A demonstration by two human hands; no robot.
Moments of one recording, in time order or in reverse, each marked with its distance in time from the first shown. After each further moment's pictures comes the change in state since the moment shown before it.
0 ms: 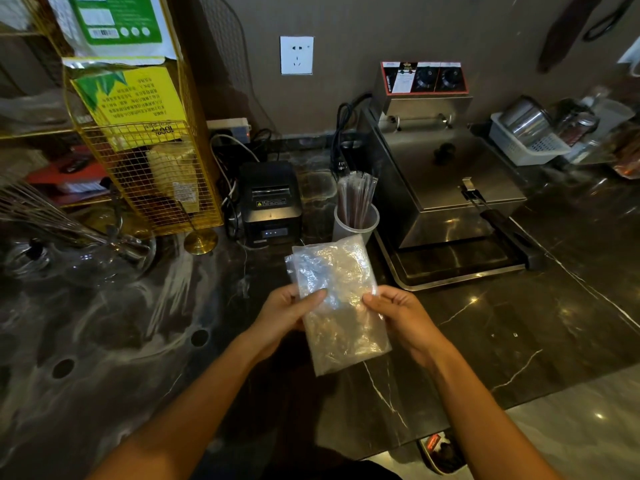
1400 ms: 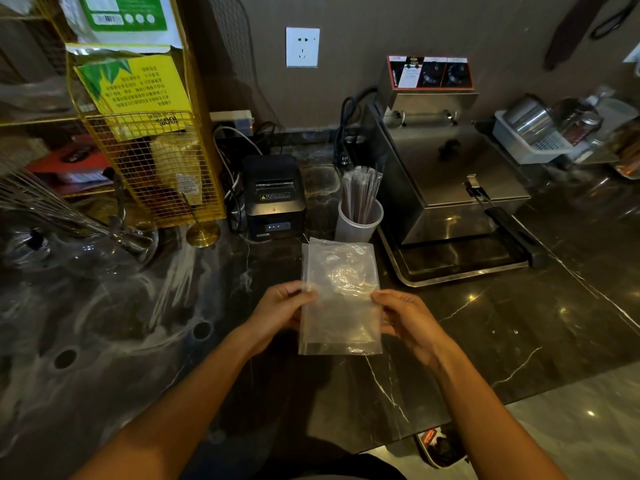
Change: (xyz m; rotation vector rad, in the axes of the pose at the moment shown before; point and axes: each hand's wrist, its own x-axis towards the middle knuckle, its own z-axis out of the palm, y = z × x) left_hand -0.001 -0.006 -0.020 0.107 -0.023 -0.022; right_hand 0.000 0.009 -0.003 0.087 0.040 0.103
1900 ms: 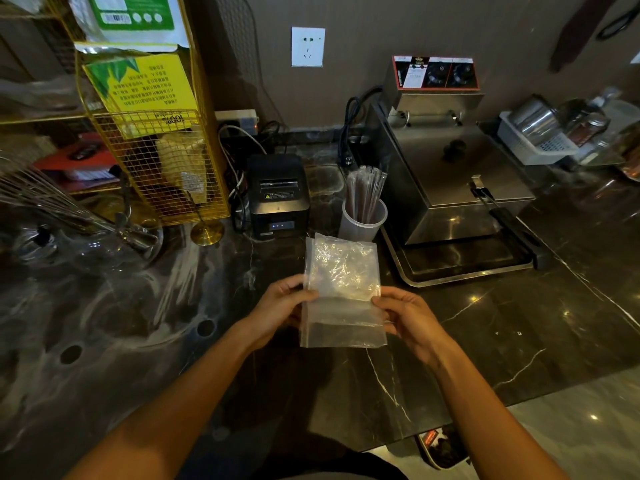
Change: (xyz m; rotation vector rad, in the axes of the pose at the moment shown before) left_hand 0.001 0.003 -0.007 0.018 -0.037 0.012; right_hand 0.002 0.000 0.004 0.021 0.026 0.018
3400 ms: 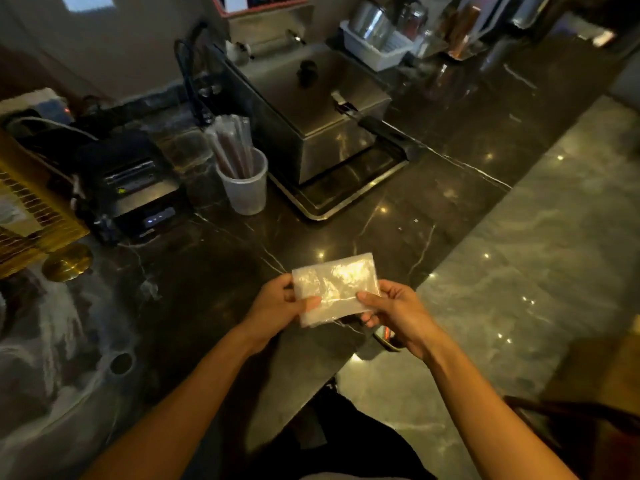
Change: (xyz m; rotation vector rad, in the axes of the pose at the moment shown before) left_hand 0.004 -0.026 0.108 0.171 -0.328 -0.196; right_hand -0.120 0.086 -0.047 0.237 0.396 -0.011
